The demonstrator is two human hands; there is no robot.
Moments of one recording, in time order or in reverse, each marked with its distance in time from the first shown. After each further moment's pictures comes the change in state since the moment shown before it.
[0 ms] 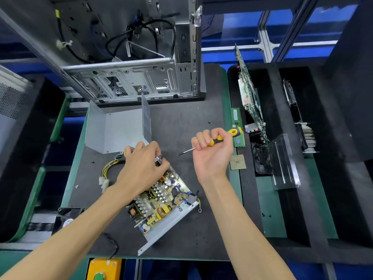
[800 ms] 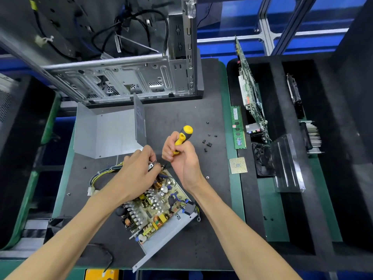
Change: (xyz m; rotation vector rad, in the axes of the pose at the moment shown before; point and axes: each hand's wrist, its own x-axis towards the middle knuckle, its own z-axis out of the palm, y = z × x) left_hand 0.004 -0.003 -0.015 -0.270 -0.274 -0.058; right_hand 0.007 0.041 -0.004 -0.550 -0.448 0.099
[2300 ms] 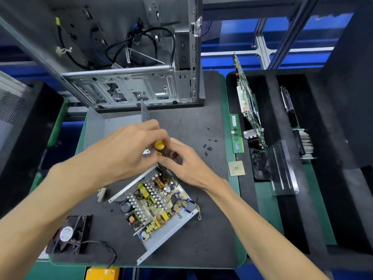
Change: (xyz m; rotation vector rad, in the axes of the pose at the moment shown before) left_hand -0.014 0.053 -0.100 0.275 0.023 0.511; right_hand -0.013 -0.037 0.000 -1.031 -0.288 -0.074
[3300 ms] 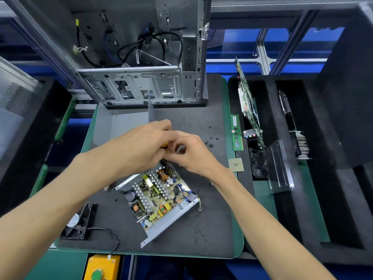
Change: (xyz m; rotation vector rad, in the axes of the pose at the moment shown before) left_hand -0.007 0.029 -0.003 0.061 -0.137 -0.088; right_hand 0.003 -0.015 -0.009 -0.072 0.027 -0.115
